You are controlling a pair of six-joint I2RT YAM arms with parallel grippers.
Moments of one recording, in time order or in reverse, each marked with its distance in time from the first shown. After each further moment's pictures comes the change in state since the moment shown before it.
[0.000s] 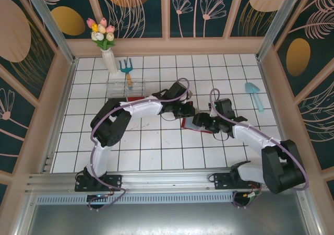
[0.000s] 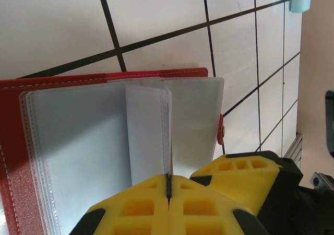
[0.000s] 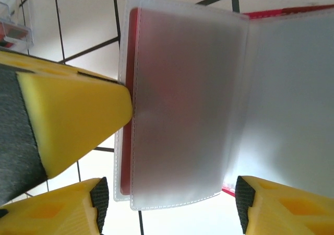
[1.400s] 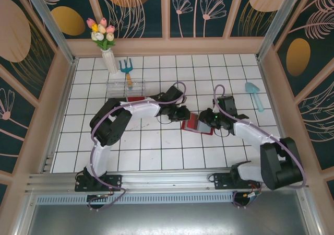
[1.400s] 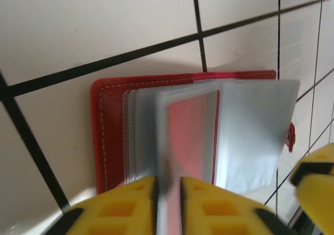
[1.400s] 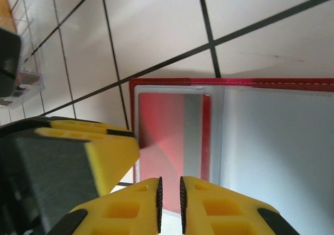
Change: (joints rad) left arm 0.024 0.000 -0.084 -0.010 -0.060 0.049; right arm -0.070 0.046 0.022 0.066 -0.007 0.083
